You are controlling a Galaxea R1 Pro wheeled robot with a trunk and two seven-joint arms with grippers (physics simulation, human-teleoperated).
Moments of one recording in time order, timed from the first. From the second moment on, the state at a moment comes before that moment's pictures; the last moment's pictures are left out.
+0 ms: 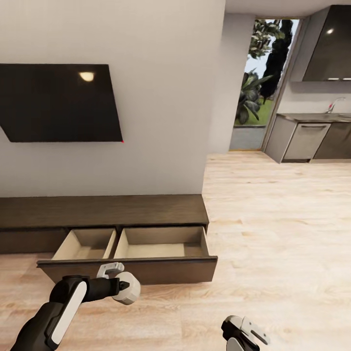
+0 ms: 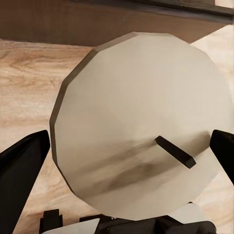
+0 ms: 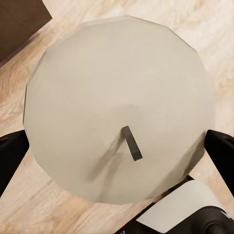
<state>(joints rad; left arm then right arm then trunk) -0.32 0.15 -0.04 -1.31 0.37 1.01 -0.11 -0.20 -0.02 0.39 -0.95 -0.93 0.11 -0.80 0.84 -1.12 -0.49</state>
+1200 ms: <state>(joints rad) -0.32 0.15 -0.03 -1.42 0.38 1.05 -0.11 -0.32 0.06 0.56 -1.37 -0.93 0.56 -1.07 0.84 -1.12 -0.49</state>
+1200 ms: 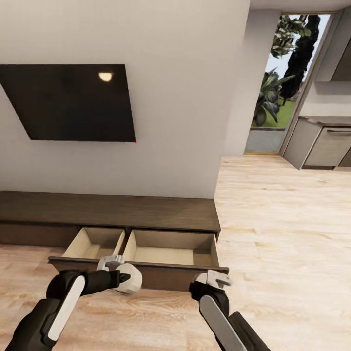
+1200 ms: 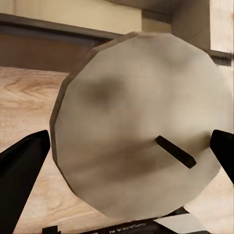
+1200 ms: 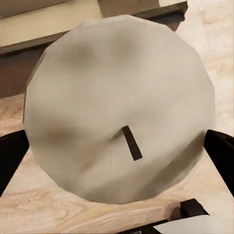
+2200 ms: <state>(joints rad) -0.35 0.13 0.09 -1.46 0.39 1.04 -0.12 -0.44 0.17 0.58 -1.40 -0.93 0.65 -1.04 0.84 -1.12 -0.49</state>
